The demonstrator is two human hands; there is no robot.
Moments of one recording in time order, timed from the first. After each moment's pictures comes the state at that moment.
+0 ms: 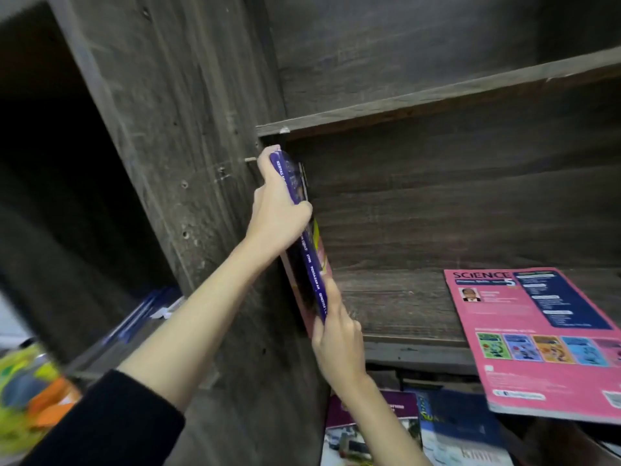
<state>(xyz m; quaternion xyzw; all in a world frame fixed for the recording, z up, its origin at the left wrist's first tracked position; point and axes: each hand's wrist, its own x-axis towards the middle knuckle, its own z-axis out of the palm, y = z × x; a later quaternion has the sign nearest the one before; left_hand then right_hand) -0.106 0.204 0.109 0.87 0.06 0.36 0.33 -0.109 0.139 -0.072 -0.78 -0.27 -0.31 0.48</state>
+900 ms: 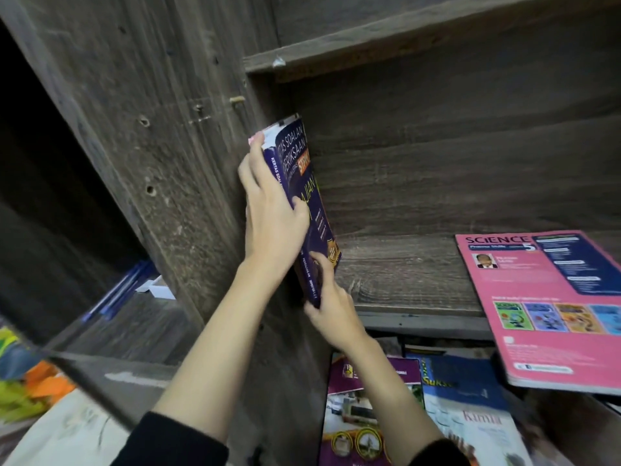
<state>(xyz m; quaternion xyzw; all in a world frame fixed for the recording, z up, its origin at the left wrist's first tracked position) -0.093 0.225 0.037 0.84 0.05 0.48 0.25 -0.062 0.161 -0.112 -0.79 -0.33 -0.04 0.51</state>
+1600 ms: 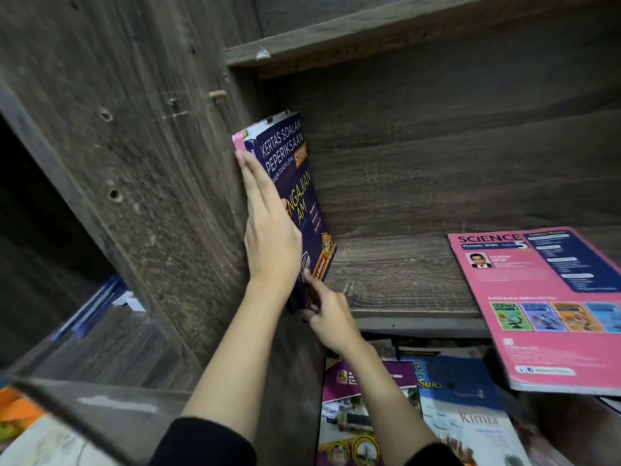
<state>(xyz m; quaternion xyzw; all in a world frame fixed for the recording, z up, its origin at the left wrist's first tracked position) -0.061 0.236 -0.002 0.83 0.05 0.52 0.16 -0.037 0.174 -0.138 -0.79 -0.25 0.03 0.56</state>
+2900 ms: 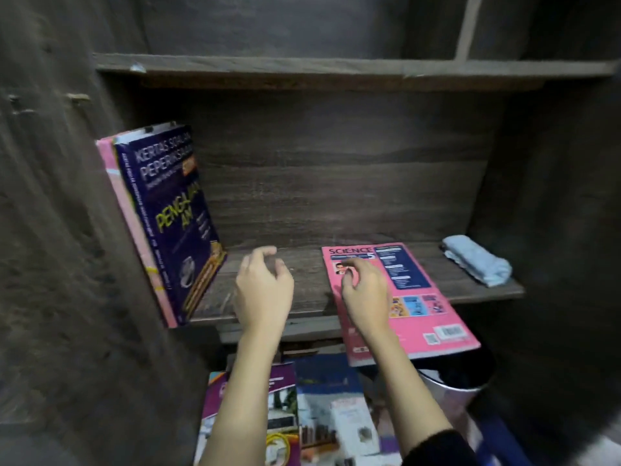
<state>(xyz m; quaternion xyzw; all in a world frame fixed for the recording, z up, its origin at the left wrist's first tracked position) -0.076 0.096 -0.046 0.83 0.16 0.33 0.42 -0.023 -0.040 -0.094 -0.88 -0.05 -0.28 0.39</state>
